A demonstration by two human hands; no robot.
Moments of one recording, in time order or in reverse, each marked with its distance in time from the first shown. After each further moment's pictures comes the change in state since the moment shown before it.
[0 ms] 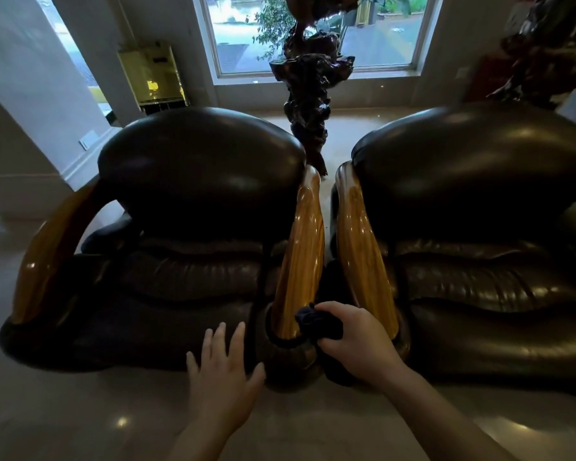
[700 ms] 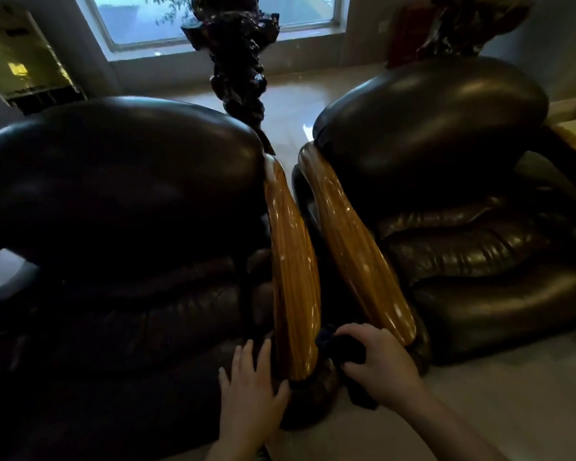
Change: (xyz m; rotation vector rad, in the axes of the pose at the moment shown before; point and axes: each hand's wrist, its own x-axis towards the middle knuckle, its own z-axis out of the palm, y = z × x) left_hand 0.201 -0.032 0.050 -0.019 -0.304 0.289; right_hand 0.123 0.024 0.063 0.021 0.027 0.376
